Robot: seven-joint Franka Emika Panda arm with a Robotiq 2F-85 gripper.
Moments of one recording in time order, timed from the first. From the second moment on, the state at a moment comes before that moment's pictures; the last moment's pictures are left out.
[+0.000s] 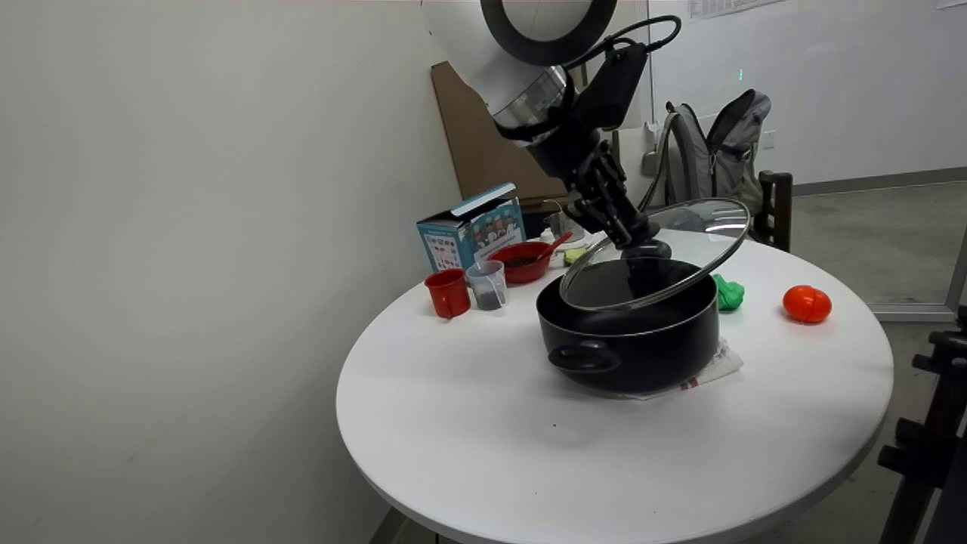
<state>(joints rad) 0.24 0.46 0.03 -2.03 -0.49 2.10 0.27</state>
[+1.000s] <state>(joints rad) 0.25 0.59 0.03 -1.89 -0.49 2.10 0.27</state>
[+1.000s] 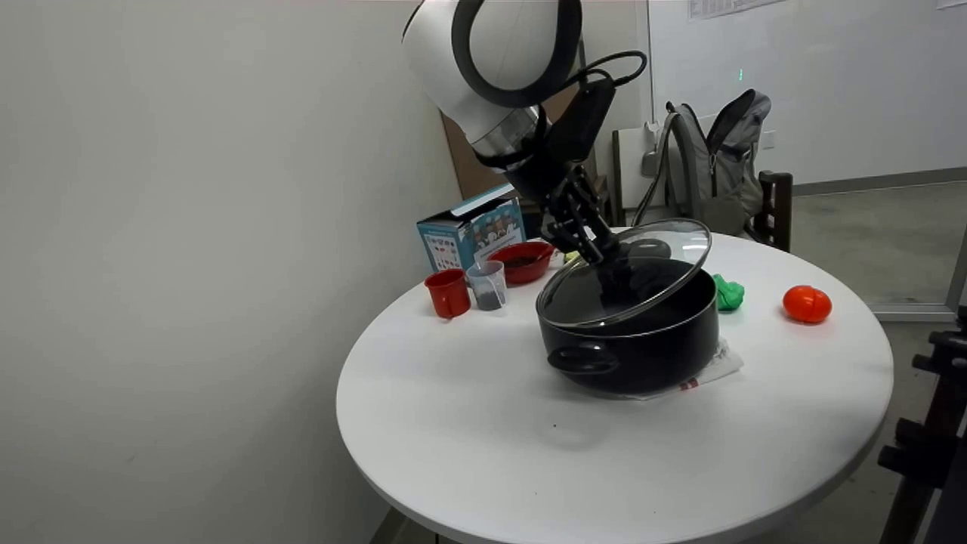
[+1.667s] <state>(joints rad) 0.26 0.61 0.02 -1.87 -0.49 2.11 0.28</state>
